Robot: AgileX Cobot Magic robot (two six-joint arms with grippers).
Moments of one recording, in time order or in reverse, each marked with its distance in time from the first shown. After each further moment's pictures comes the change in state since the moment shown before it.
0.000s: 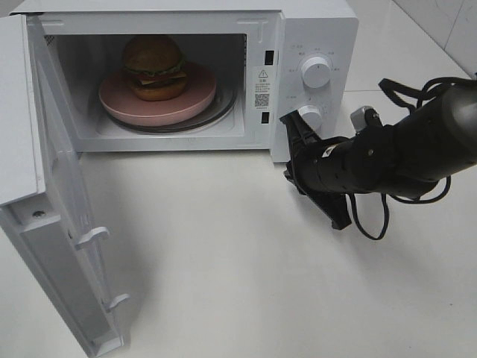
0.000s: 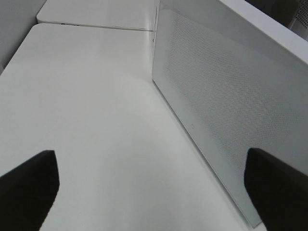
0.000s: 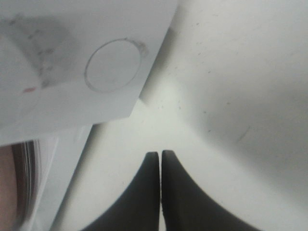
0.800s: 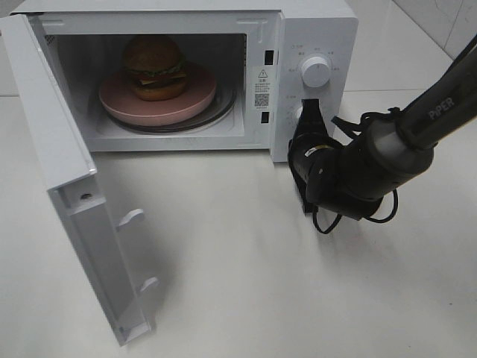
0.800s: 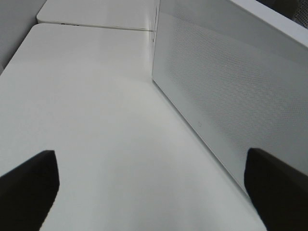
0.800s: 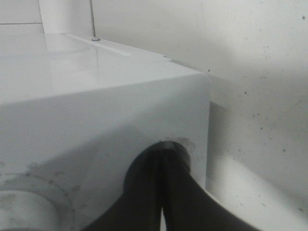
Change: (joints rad) left arm 0.000 0.000 0.000 -0.001 0.000 0.000; right arm 0.034 0.238 -0.140 0.276 -0.460 0.274
